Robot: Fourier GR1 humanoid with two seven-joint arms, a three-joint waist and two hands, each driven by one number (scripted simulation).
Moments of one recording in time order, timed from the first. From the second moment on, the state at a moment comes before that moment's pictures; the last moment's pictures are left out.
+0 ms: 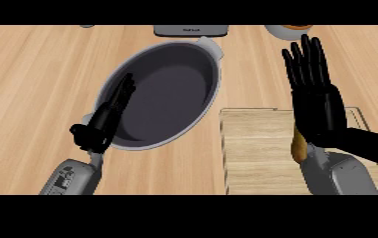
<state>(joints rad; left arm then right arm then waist) -0.20 0.23 -0.26 -1.37 0.17 0.10 -0.13 -0.25 -0.20 0.16 -1.68 -0.39 -0.18 -0.20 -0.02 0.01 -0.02</state>
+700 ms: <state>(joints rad) -0.05 0.45 -0.08 -1.35 0.12 0.24 0.00 0.29 -0.41 -0.08 -1.53 0.02 -0.71 -0.24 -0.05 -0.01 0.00</state>
